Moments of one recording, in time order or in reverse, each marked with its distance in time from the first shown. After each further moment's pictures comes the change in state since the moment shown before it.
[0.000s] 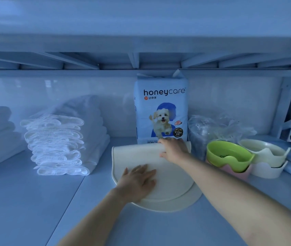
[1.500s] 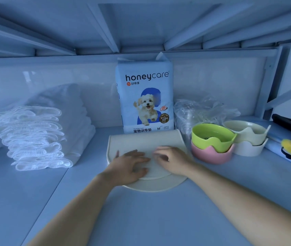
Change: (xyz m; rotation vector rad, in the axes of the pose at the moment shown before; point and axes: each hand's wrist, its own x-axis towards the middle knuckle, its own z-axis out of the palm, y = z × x) left_hand 0.013 0.009 -0.002 -0.050 0.034 0.144; right_hand -0.087 0.022 0.028 0.447 -0.030 -0.024
